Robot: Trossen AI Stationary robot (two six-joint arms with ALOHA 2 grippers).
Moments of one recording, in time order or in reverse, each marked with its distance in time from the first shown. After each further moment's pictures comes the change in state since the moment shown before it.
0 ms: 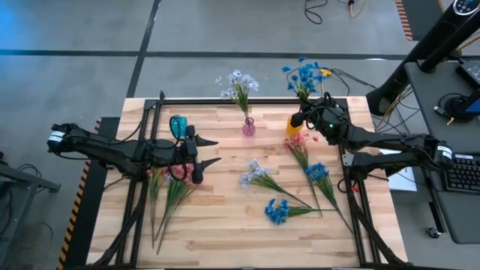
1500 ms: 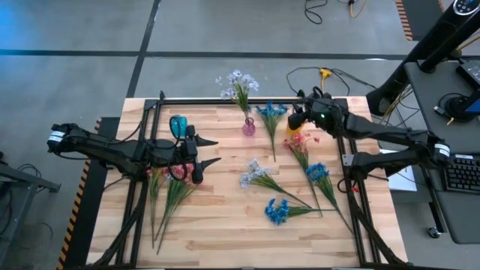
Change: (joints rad) left arm 0.000 0.000 0.000 0.000 0.000 -0.002; right arm -0.012 0.061 0.288 -0.565 -0.142 0.046
